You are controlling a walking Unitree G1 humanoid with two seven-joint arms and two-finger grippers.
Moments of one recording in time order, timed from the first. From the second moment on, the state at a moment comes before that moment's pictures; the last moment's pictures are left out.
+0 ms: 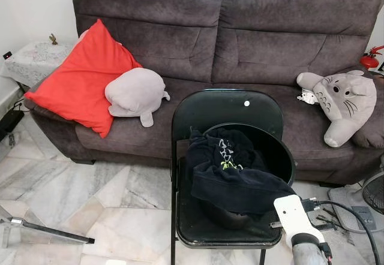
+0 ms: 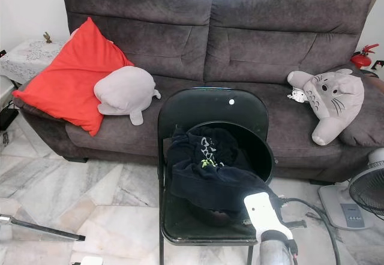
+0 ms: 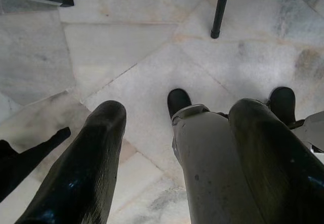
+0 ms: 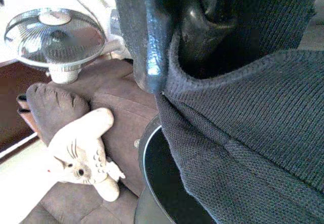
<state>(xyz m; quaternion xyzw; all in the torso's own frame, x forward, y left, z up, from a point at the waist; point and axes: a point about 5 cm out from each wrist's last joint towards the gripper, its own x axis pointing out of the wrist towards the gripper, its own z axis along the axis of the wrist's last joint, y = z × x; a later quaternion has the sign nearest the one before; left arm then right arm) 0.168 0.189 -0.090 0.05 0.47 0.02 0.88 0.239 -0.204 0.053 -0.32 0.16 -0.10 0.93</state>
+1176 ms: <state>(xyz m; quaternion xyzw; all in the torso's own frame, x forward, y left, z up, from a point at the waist) 0.168 0.189 -0.090 0.05 0.47 0.02 0.88 0.238 -0.192 0.055 -0.53 0.11 -0.01 0.84</state>
